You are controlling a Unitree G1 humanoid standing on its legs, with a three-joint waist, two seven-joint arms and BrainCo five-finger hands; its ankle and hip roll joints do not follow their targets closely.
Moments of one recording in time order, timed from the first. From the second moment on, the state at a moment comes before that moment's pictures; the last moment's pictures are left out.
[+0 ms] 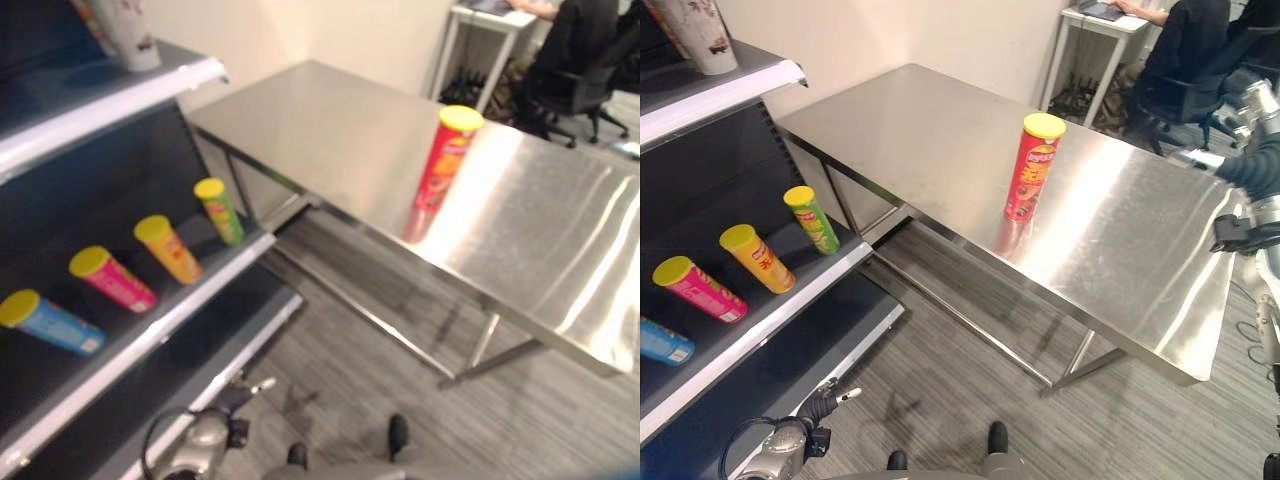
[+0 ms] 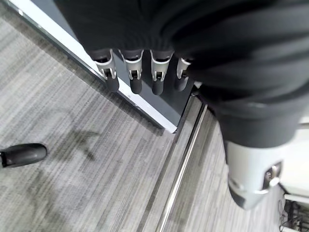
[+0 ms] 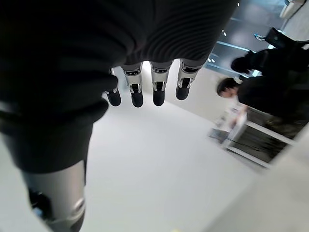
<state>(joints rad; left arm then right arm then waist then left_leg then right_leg) 0.02 0.31 -0.15 0.91 -0.24 -0.07 0.02 -0.27 -1.08 -0.12 0.15 0.47 -0.14 -0.03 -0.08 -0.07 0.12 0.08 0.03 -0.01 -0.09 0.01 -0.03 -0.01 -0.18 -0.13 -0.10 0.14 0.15</state>
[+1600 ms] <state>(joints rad) 0.09 0.31 -0.11 0.95 -0.26 -0.06 0.02 -0.69 -1.03 0.31 0.59 0.35 -0.02 0.00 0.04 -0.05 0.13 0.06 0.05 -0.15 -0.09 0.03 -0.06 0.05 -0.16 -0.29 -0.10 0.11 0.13</state>
